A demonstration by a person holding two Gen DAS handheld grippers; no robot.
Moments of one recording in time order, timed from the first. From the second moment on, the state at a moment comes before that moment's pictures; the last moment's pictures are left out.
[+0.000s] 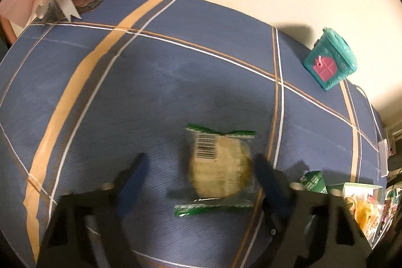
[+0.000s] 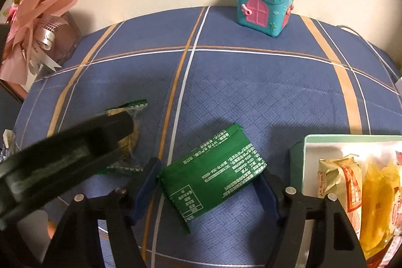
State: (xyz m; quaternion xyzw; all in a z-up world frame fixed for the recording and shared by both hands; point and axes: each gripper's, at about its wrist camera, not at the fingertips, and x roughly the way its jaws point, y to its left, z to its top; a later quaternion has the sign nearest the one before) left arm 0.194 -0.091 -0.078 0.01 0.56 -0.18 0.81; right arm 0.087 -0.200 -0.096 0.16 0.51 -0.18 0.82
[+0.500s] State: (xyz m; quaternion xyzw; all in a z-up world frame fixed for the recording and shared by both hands) left arm 0.183 -0.076 -0.070 0.02 0.56 -0.15 0.81; right arm 0.088 -0.198 -0.088 0.16 0.52 -0.17 0.82
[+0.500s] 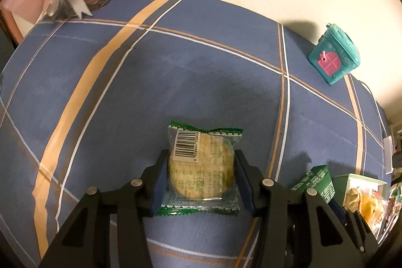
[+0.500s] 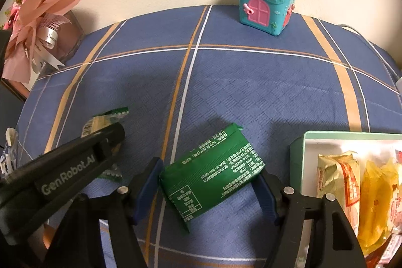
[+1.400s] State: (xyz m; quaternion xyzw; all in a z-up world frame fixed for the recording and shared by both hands) left arm 0.049 -0.143 0.022 0.03 0.53 -0.25 0.81; right arm -0.059 -0.265 0.015 0.18 0.49 -0.26 0.81
